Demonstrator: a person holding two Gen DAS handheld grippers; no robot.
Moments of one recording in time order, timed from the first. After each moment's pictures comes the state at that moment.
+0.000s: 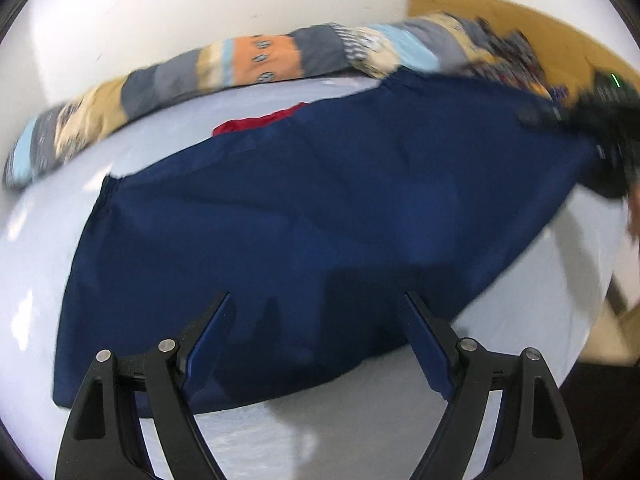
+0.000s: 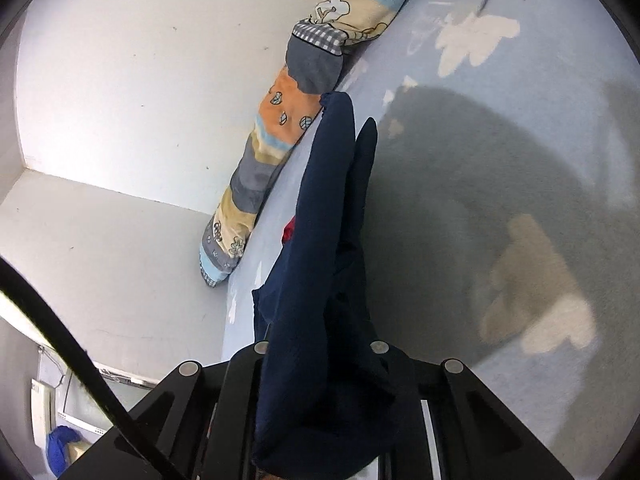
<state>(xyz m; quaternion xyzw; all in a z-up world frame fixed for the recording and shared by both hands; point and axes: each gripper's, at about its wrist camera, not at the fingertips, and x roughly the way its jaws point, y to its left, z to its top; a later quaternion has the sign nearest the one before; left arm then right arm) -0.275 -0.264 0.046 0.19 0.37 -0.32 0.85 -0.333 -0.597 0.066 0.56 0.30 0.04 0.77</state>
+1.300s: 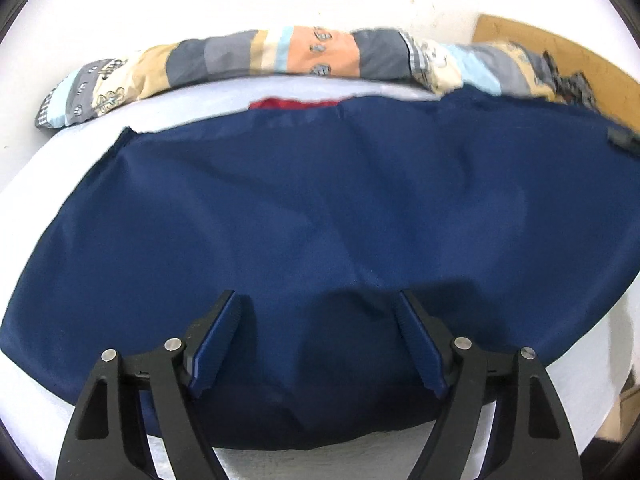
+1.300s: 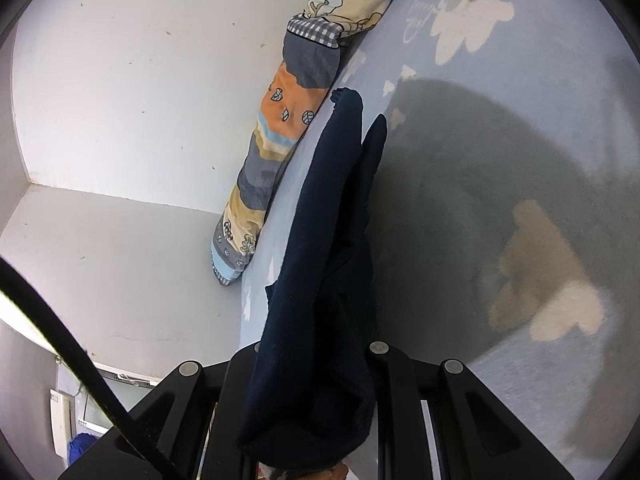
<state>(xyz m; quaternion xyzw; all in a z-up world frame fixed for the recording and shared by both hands) -0.247 -0.285 -0.004 0.11 0.38 -0.23 0.89 -0.330 -0.604 0.062 0.59 0.30 0.06 0.75</state>
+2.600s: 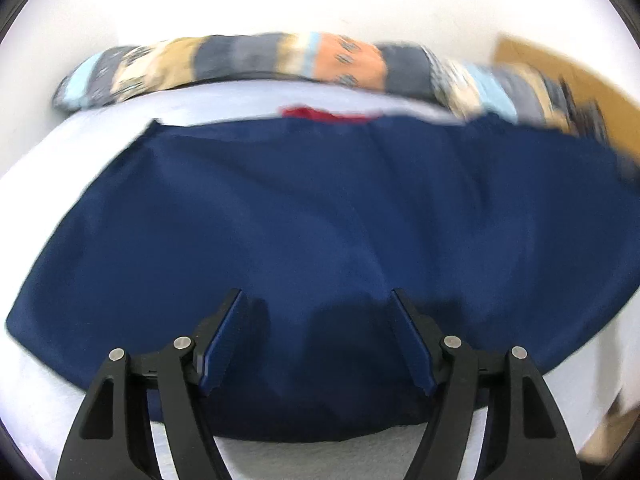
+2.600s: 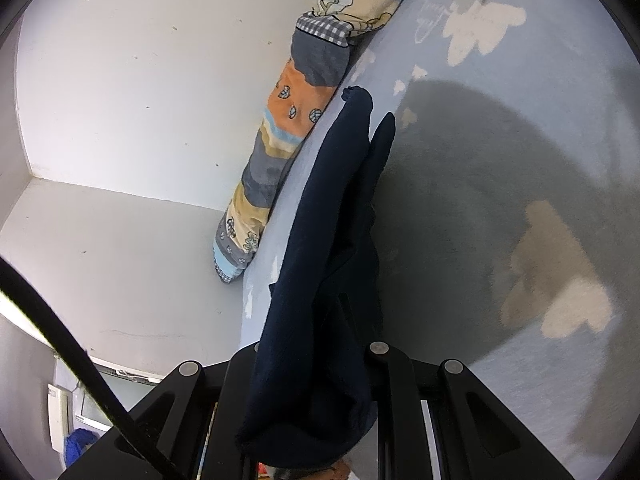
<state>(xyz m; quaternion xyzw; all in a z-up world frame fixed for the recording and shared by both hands) -0.239 -0.247 0.025 0.03 0.38 -0.19 0.90 -0.329 -0.596 0.073 0.58 0.29 0.06 0.76</state>
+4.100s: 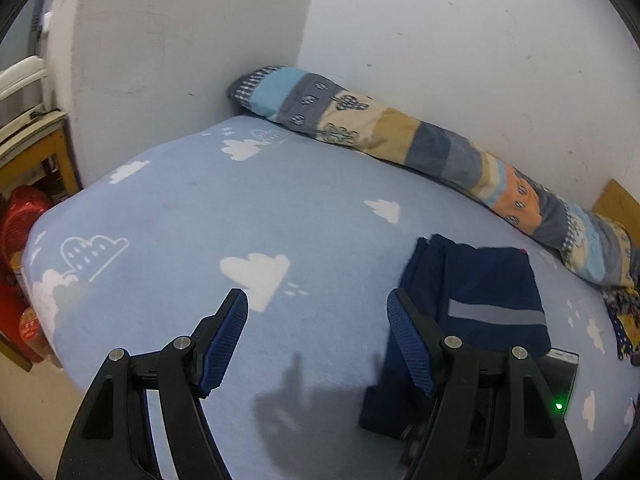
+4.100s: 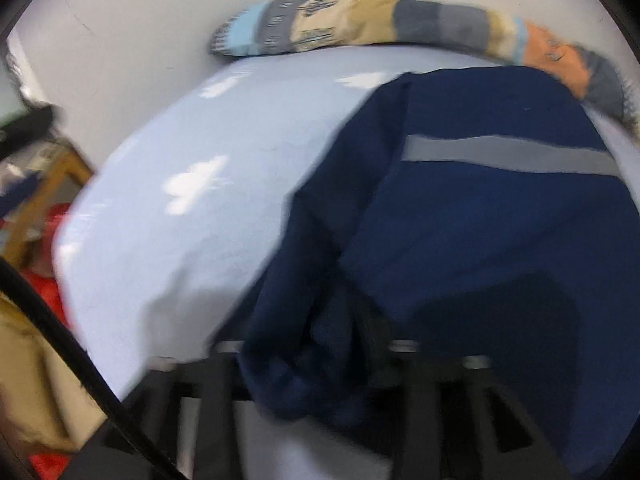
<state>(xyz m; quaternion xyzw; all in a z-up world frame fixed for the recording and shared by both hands) -0.197 0.042 0.144 -0.08 0.32 -0.02 0.94 -0.178 -0.135 0.063 0.13 0.47 0.15 0.86</state>
